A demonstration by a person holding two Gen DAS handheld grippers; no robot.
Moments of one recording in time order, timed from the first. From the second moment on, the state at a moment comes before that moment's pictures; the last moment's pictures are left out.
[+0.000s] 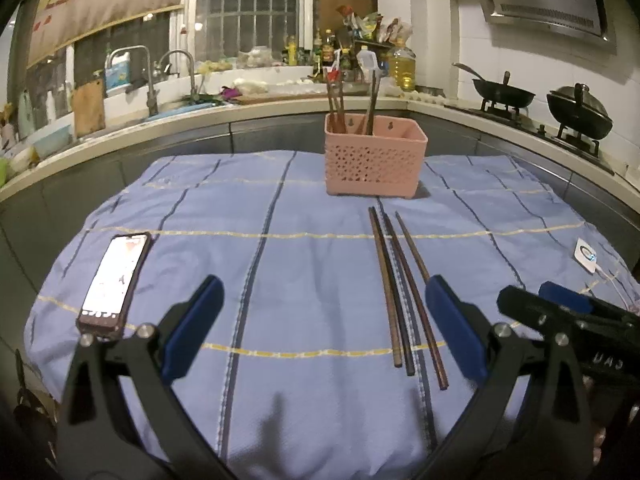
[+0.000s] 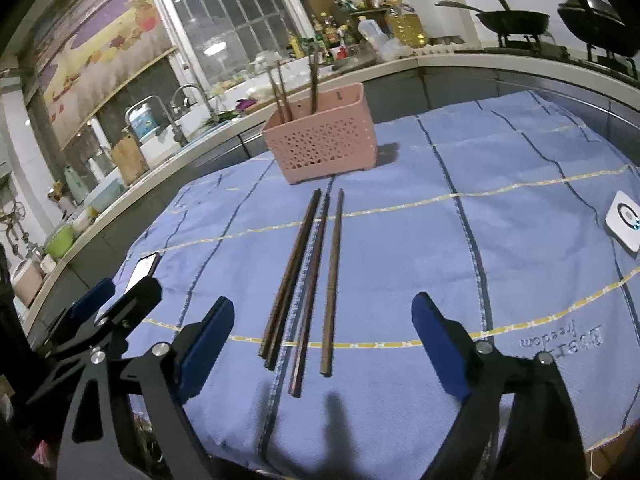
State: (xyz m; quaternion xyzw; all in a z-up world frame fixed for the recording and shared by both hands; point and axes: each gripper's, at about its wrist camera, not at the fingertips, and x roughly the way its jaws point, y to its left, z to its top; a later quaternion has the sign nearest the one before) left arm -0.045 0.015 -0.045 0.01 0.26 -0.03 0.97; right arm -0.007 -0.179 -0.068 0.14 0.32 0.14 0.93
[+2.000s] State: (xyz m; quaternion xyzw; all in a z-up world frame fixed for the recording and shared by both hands) left arm 0.048 -0.011 -0.114 0.01 0.45 -0.12 0.89; right arm 0.035 -0.167 -0.110 0.09 0.43 0.14 0.89
